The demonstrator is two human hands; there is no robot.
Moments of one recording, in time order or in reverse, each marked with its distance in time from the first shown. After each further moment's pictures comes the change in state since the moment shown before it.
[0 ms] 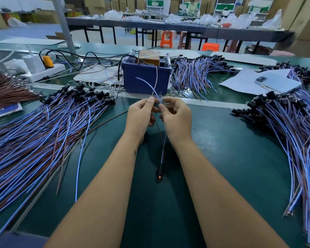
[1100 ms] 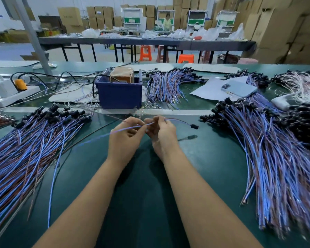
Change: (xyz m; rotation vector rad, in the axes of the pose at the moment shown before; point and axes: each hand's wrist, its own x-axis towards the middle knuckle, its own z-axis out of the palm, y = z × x) left_hand -0.037 -0.003 0.017 0.346 -0.068 0.362; right_hand 0.005 -0.005 -0.035 0.682 0.057 0.486
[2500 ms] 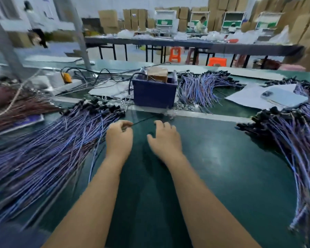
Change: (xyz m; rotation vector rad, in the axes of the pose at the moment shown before) left_hand 0.008 -0.033 -0.083 0.388 0.205 -0.353; right_hand -0.013 0.045 0.041 -1.706 -0.255 -0.380
